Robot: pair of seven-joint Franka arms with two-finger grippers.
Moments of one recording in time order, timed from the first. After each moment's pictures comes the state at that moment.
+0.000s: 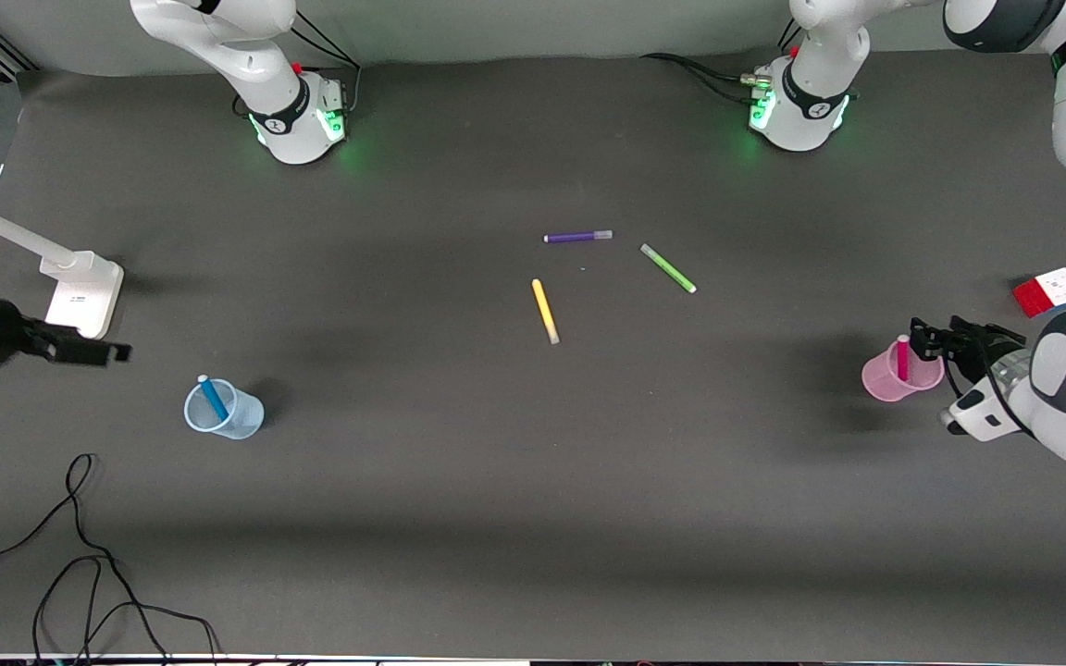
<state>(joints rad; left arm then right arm) 0.29 0.70 -0.22 -1.33 0.19 1.27 0.00 0.01 0.29 -0.19 -1.37 0.20 1.44 0.11</state>
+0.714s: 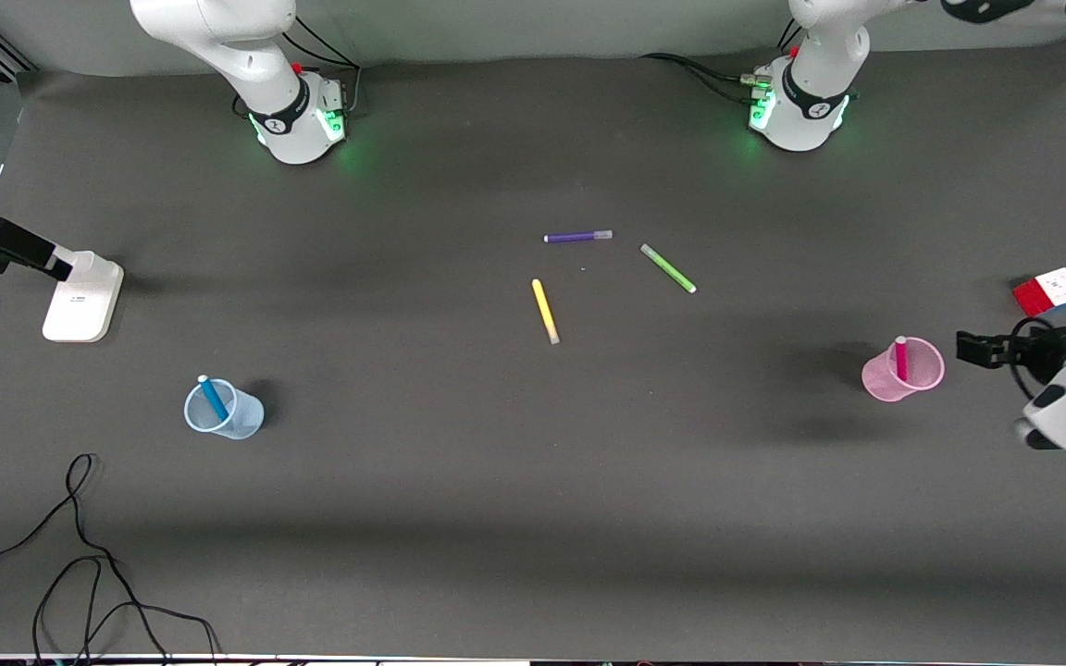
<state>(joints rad) 0.26 0.57 -0.25 -1.17 0.20 1.25 0.00 0.03 -0.10 -0.18 -1.76 0.08 1.69 0.04</state>
